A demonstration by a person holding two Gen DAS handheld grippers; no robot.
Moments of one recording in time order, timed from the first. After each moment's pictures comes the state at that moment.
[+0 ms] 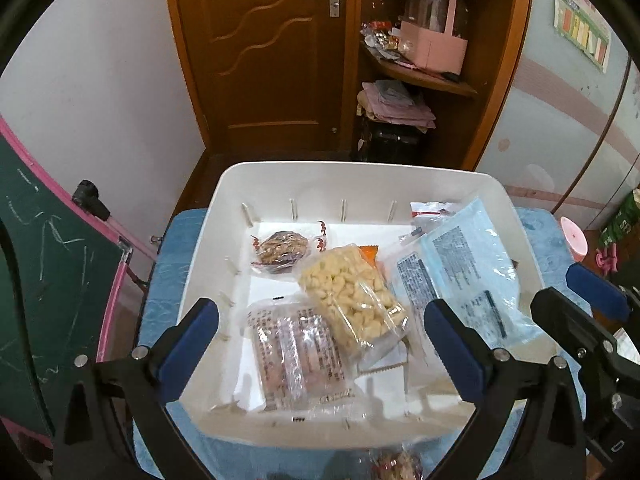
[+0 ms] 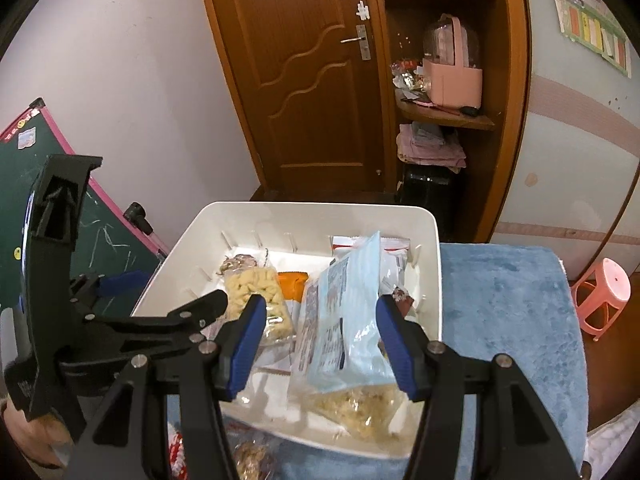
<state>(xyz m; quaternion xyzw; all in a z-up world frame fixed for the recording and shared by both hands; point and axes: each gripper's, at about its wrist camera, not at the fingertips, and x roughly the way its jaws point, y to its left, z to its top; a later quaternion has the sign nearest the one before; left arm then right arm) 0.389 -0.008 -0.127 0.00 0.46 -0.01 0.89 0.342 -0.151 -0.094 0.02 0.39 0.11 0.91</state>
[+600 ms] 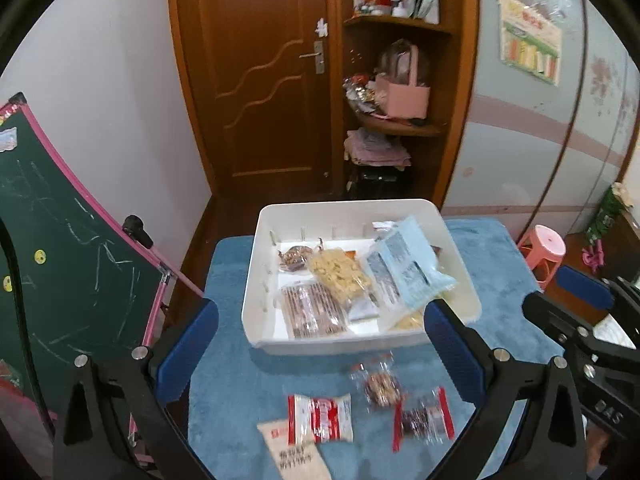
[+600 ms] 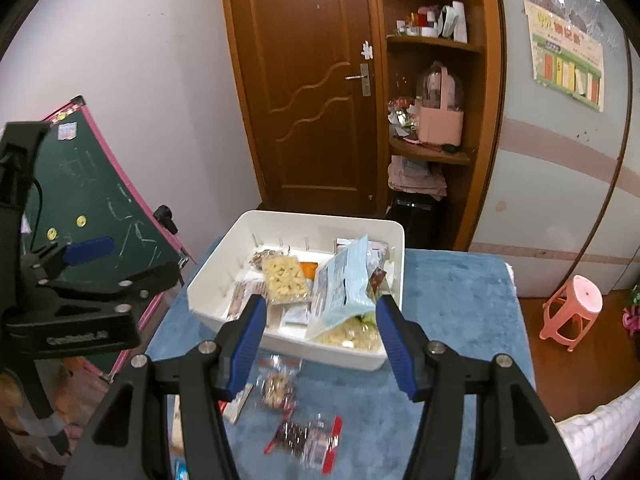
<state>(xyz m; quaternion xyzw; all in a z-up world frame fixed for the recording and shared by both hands) 0.231 0.001 -0.009 0.02 0.38 -0.03 0.92 0.204 -0.153 -0.012 -0.01 0.34 0.10 0.93</state>
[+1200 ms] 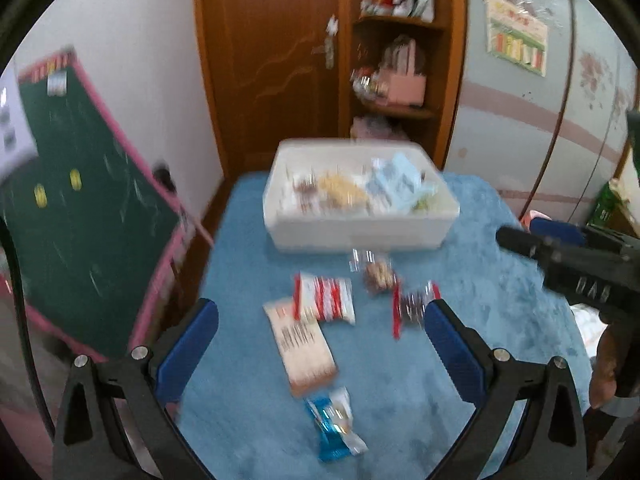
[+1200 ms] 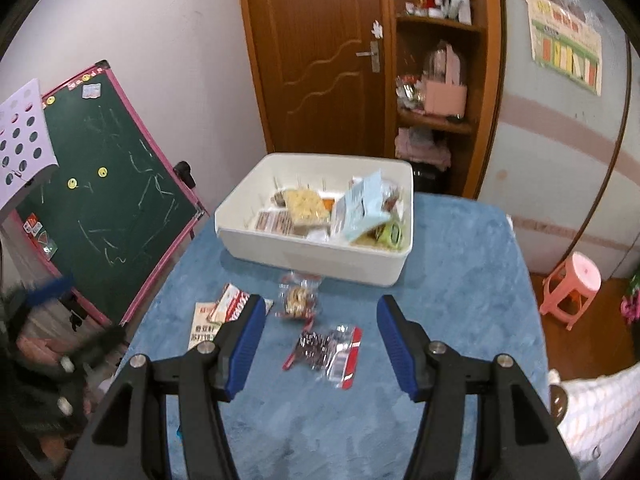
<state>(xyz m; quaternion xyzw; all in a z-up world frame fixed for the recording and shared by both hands) 0.072 0.022 -0.070 0.00 0.39 -0.01 0.92 0.119 -0.147 -0.058 -0.02 0.38 0.11 0.92</state>
